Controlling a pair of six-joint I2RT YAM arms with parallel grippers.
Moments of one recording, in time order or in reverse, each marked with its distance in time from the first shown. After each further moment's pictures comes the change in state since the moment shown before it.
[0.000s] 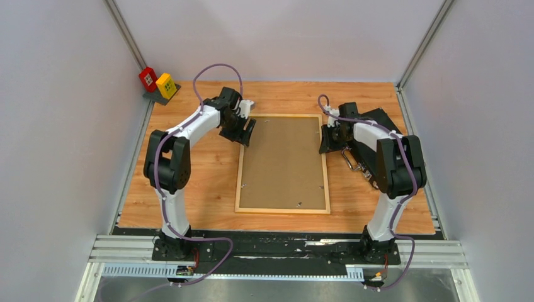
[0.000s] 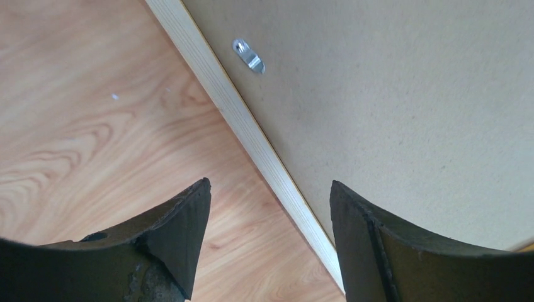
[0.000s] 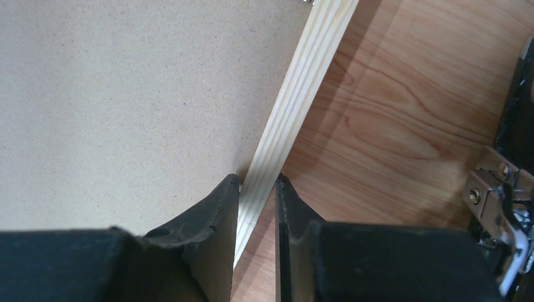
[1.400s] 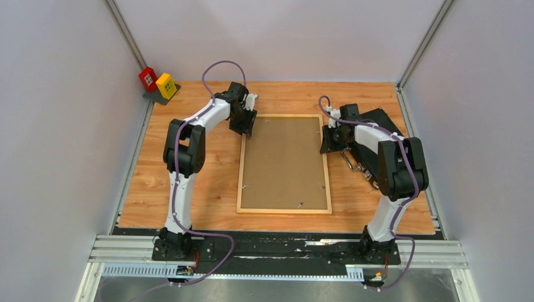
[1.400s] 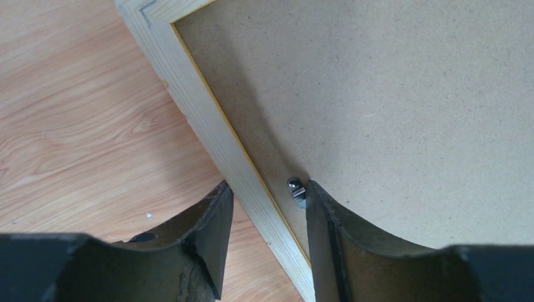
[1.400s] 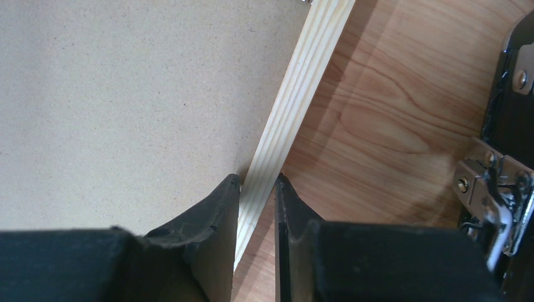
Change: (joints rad) left arm 0.018 0.297 0.308 0.019 -0.037 -0.068; right arm -0.002 -0.031 -0.045 0.049 0.014 -0.001
